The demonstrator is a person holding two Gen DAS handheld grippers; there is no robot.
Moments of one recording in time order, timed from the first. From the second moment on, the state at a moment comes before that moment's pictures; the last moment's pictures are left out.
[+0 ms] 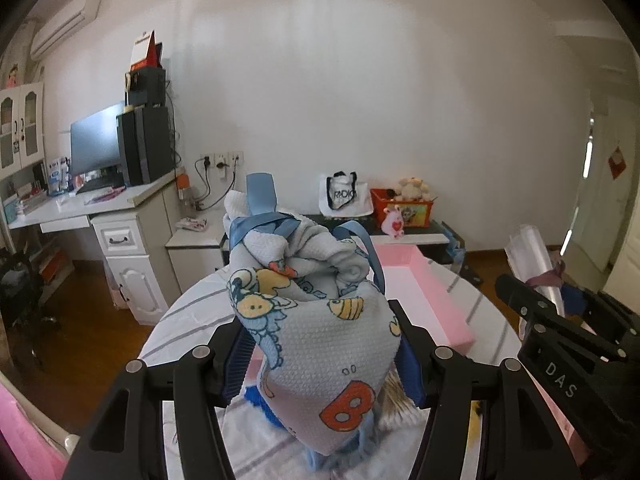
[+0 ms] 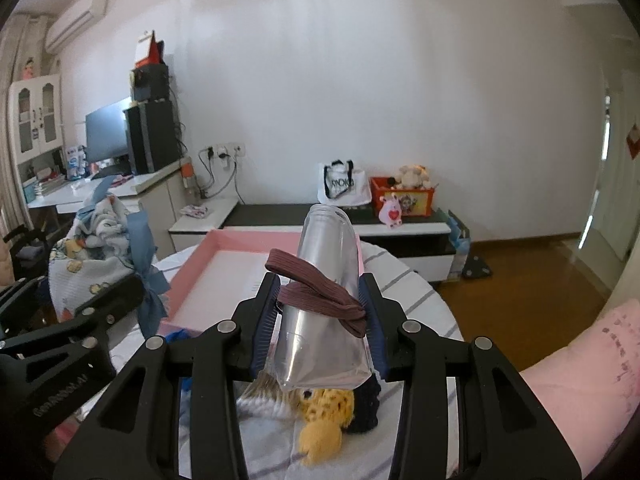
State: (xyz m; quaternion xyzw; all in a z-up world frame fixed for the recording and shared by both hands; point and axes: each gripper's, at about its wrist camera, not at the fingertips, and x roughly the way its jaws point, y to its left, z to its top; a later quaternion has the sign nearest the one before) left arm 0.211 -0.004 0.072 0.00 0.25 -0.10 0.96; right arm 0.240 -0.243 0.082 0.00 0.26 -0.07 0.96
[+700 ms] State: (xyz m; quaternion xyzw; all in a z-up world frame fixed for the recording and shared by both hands) left arm 0.458 -0.067 0.051 0.01 0.36 -0.10 0.93; right arm 0.341 -0.265 0.006 0.01 0.35 -0.06 0.93
